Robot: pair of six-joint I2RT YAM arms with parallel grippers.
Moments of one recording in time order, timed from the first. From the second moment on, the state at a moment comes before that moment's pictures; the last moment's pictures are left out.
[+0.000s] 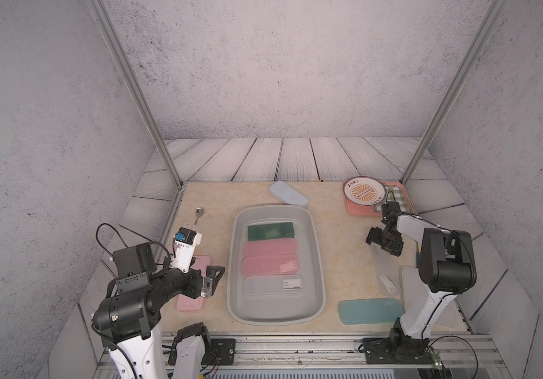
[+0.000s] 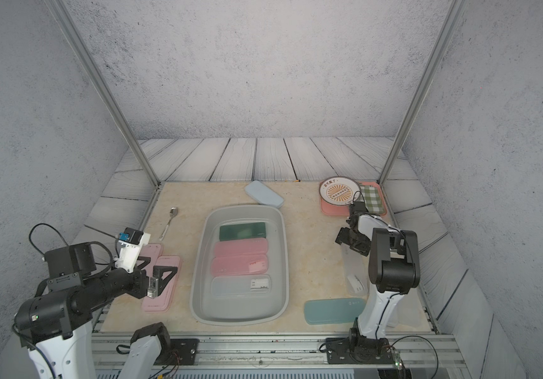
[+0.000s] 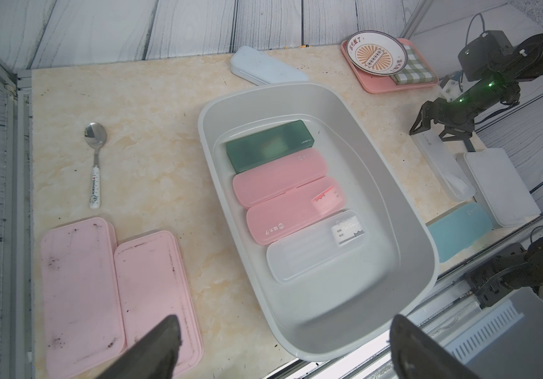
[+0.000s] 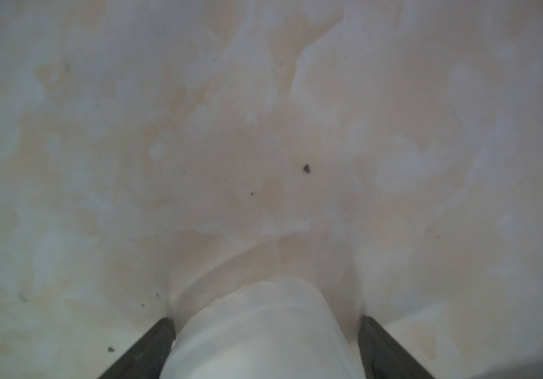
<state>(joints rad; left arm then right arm) 0.30 0.72 1.32 -1.49 0.64 0.41 -0.07 1.85 1.16 -0.68 0.07 0.43</state>
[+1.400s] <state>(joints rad) 0.30 0.67 1.32 -1.50 0.62 0.43 -0.01 1.13 0.65 -1.01 -0.02 0.87</state>
